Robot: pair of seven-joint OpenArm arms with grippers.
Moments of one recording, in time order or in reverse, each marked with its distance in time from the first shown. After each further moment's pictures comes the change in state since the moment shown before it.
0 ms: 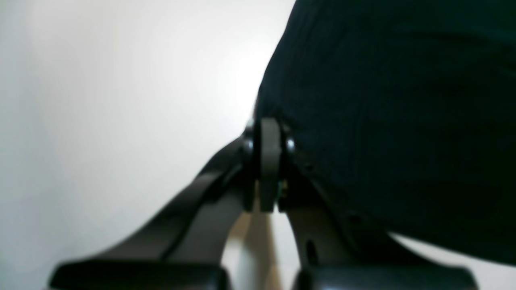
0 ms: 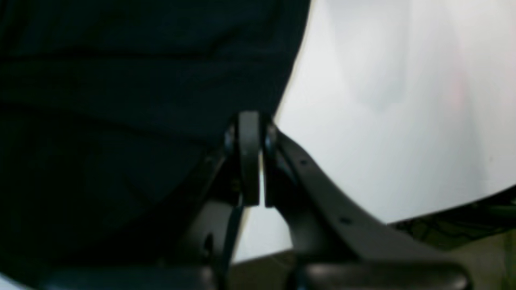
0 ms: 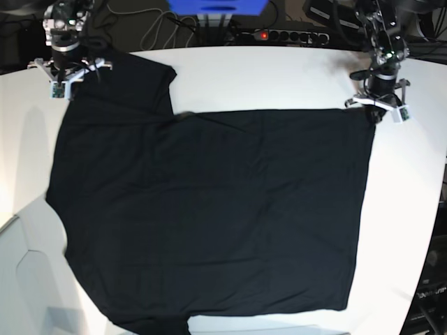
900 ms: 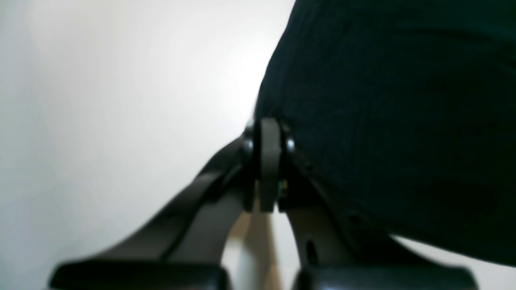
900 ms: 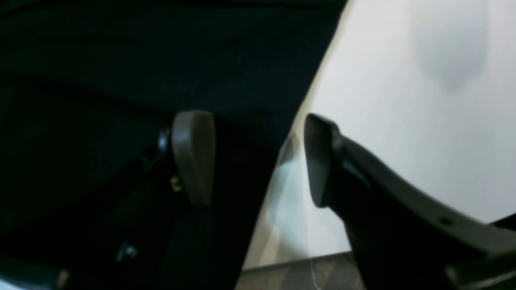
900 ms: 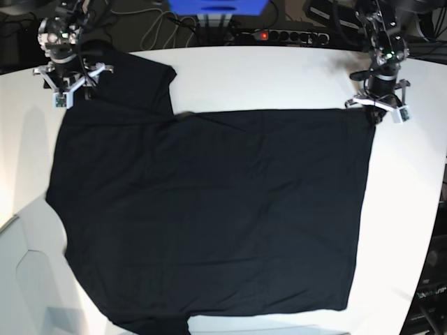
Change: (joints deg) left arm -0.2 0.0 0.0 0.0 0.0 0.0 -0.1; right arm 7.7 -3.0 6.9 -4.3 0.0 9.4 -8.9
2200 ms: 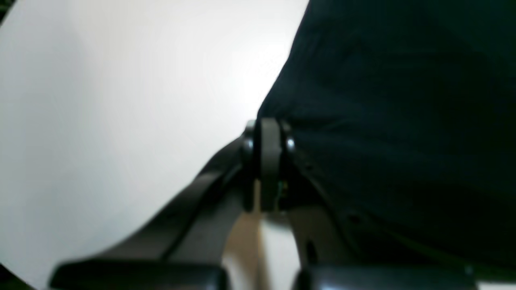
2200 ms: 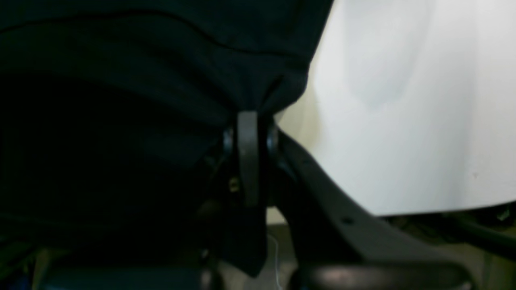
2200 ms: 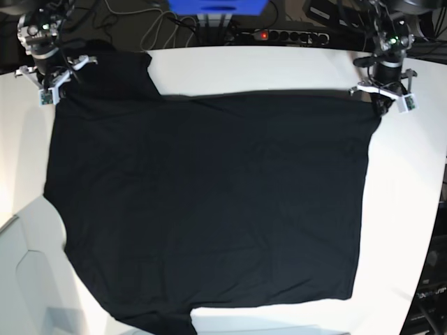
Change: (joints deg) left arm 7.6 0.3 -2.3 8.8 -0.2 -0.2 0.0; right arm -0.7 -0.3 9.7 7.6 0.0 13.9 -3.6
